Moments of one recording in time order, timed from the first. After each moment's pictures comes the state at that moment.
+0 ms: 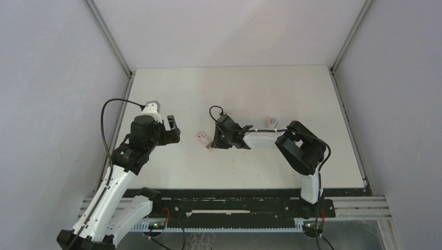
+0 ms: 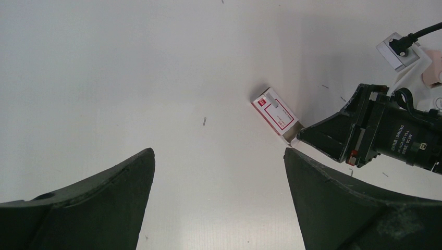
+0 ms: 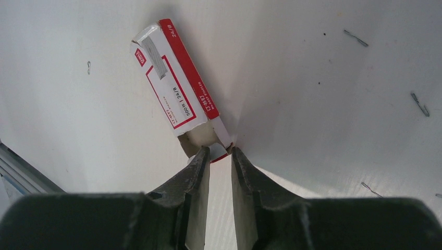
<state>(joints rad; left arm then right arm) -0.32 0.77 0.81 -0.62 -0.16 -0.32 0.87 1.94 1.13 -0.06 -0.02 0.86</state>
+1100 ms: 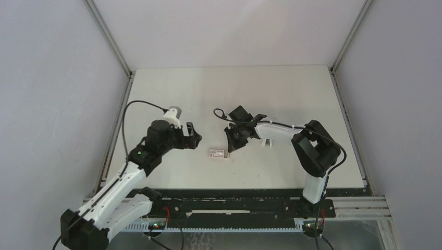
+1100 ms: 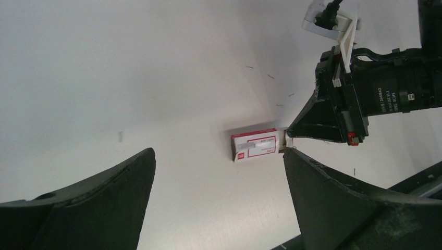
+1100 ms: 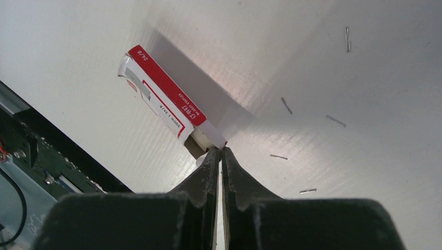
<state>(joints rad) -0.45 0.82 0.66 -0.35 0.03 -0.38 0.72 1.82 1.16 -0.45 -0.30 0.33</state>
